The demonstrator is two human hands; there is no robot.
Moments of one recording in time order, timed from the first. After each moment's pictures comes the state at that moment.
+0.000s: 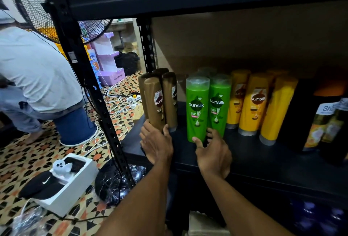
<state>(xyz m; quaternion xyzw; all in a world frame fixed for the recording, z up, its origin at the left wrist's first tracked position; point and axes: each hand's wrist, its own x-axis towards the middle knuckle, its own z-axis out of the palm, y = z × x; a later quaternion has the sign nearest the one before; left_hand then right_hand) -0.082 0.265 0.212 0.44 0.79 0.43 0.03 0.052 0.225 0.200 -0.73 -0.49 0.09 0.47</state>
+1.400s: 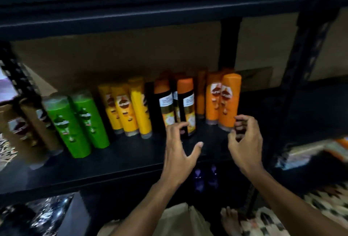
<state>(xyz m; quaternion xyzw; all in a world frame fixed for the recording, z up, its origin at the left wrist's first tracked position) 0.263 0.103 0.242 0.77 0.32 0.49 0.25 0.451 0.047 0.241 -0.66 -0.43 -0.03 0.61</state>
